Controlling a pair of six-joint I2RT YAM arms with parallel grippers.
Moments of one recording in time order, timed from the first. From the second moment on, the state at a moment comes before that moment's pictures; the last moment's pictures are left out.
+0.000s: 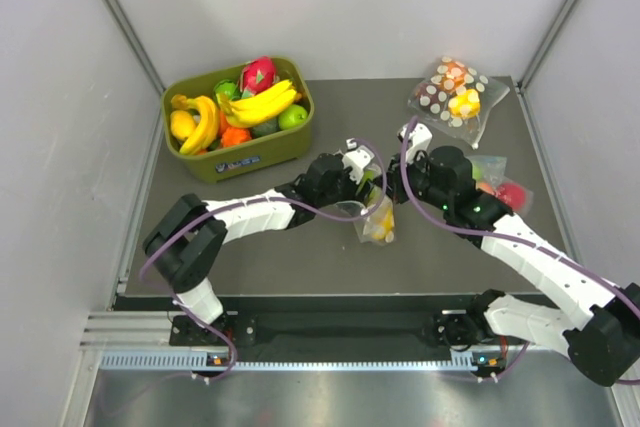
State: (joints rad) left arm -0.80 1.69 0.99 0.19 0.06 -0.02; right arm 0.61 1.04 0.82 -0.12 -0.17 0.22
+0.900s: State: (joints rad) left arm -0.80 1.80 0.98 0.33 0.06 0.05; right arm 0.30 1.38 0.69 0.18 -0.25 0.42
